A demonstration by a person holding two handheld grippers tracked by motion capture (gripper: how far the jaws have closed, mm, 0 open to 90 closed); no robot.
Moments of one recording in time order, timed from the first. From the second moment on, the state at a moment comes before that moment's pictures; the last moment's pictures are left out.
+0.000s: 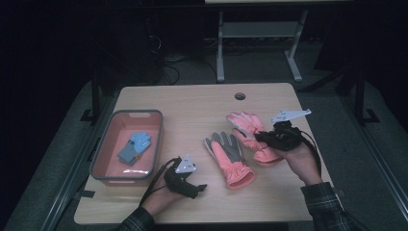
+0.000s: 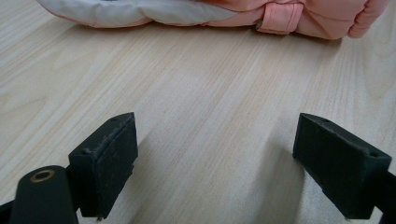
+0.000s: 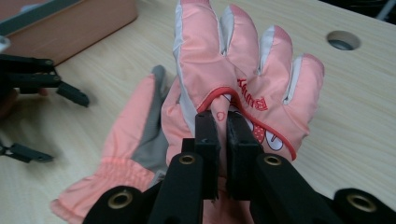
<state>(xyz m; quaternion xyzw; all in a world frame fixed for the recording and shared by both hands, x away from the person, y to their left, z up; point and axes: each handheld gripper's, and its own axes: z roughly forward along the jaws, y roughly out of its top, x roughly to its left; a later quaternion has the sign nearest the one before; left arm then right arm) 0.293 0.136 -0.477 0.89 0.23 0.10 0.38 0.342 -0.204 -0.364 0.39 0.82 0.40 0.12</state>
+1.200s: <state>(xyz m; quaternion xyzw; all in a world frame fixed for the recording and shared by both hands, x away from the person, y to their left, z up) 0.293 0.135 -0.477 0.89 0.24 0.10 0.38 0.344 -0.144 -0.380 0.36 0.84 0.40 0.08</state>
